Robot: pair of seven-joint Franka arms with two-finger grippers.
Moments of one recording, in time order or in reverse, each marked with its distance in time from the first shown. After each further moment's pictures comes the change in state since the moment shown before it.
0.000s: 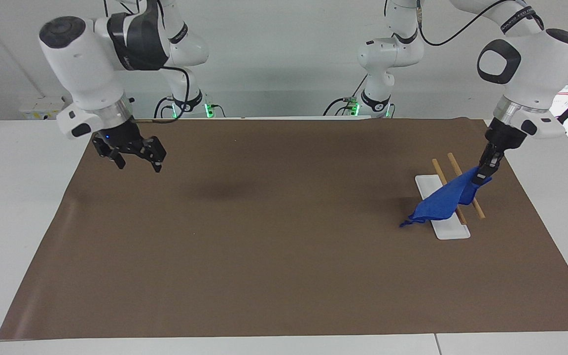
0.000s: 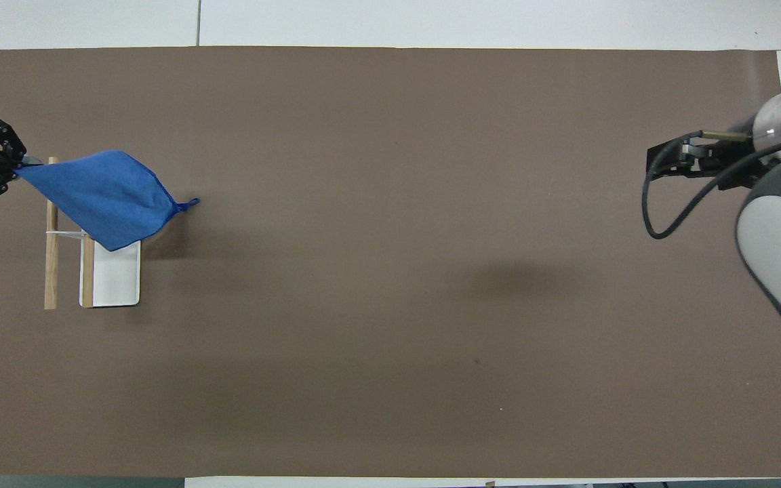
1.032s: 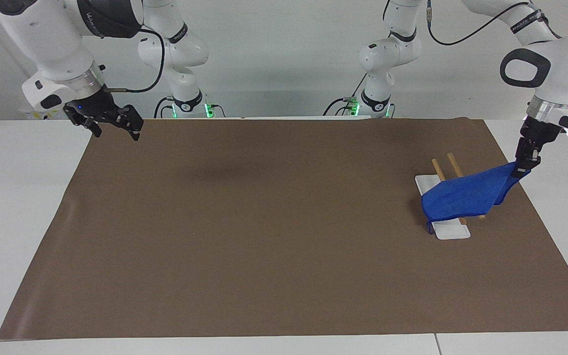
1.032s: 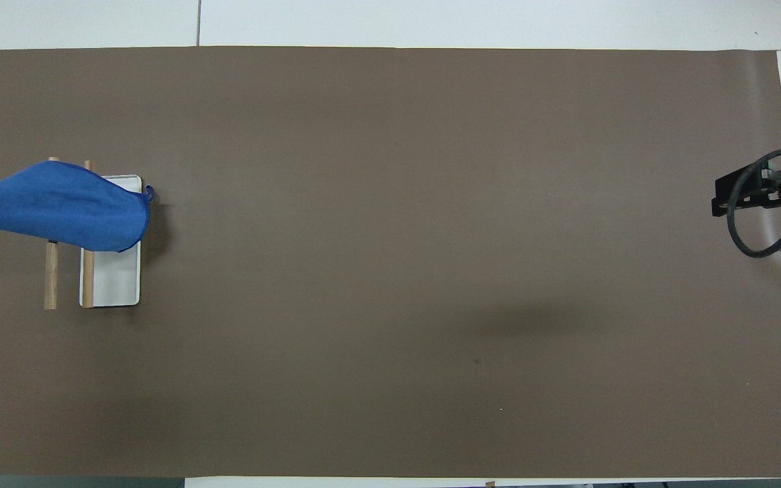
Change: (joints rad) left arm 0.216 -0.033 0.000 -0.178 0.001 0.195 0.103; right arm -0.041 0.000 0.001 0.096 -0.023 -0.243 -0.055
